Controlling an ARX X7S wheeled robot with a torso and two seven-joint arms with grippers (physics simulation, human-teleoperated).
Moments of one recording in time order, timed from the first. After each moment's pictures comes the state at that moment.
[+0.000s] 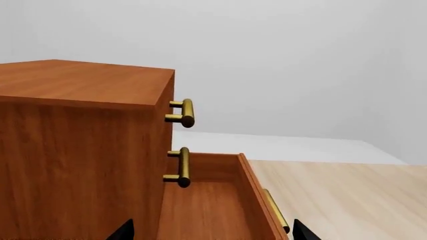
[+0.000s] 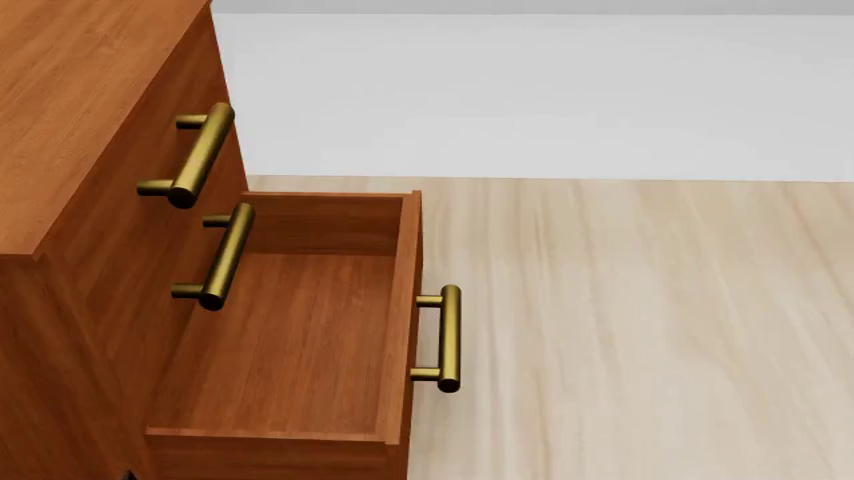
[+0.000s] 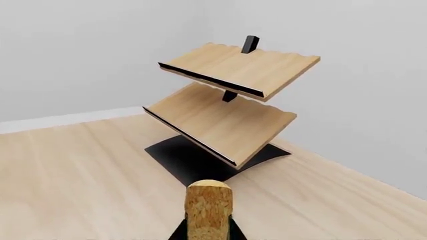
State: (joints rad) left arm -0.80 -1.05 1.65 0.98 -0.69 0.18 -1.45; right arm -0.52 1.18 -0.35 -0.25 0.81 -0.60 1.23
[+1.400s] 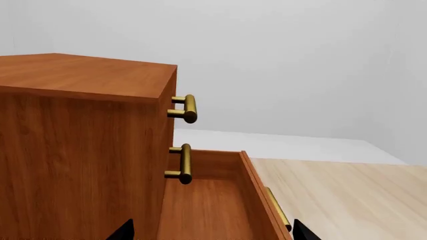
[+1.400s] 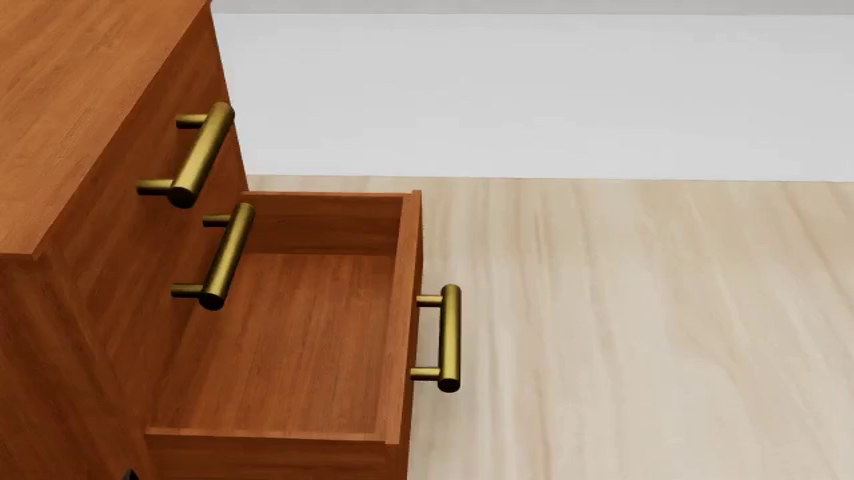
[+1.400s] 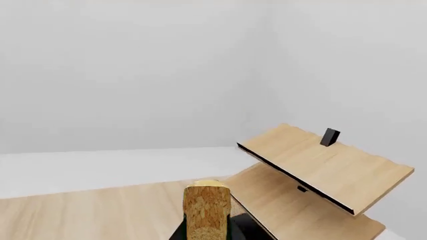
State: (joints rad) left arm -0.76 -1.05 1.61 0.94 -0.70 0.20 -1.42; right arm -0.31 1.42 -0.18 -0.66 0.94 -0.21 1.24
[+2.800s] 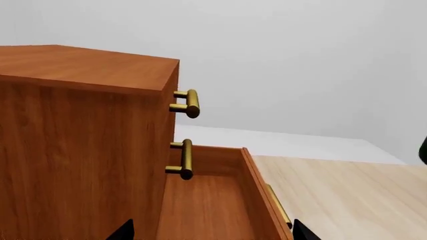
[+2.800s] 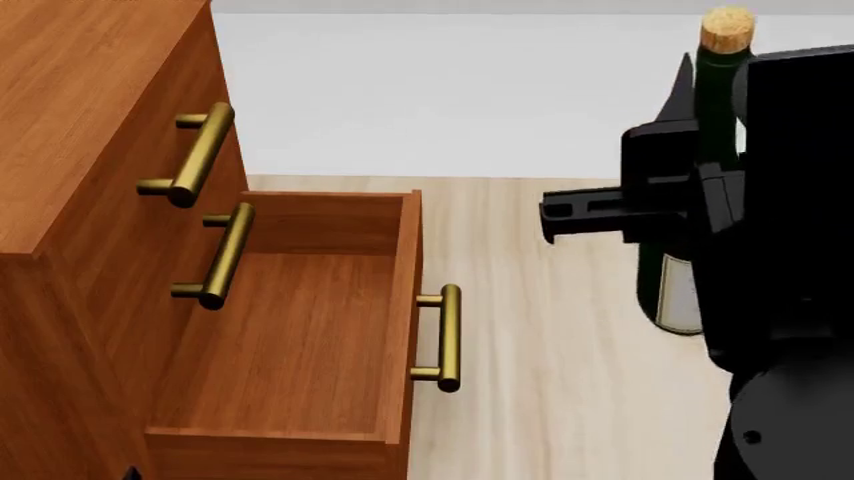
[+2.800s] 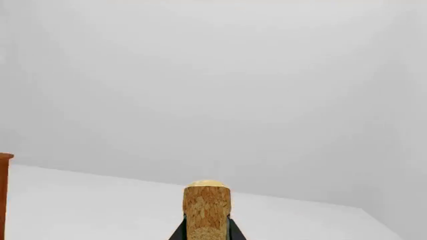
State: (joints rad) left arm -0.73 -1.05 1.58 0.92 -0.72 0.22 -1.40; right arm 1.01 0.87 -0.50 -0.54 1.18 0.70 0.84
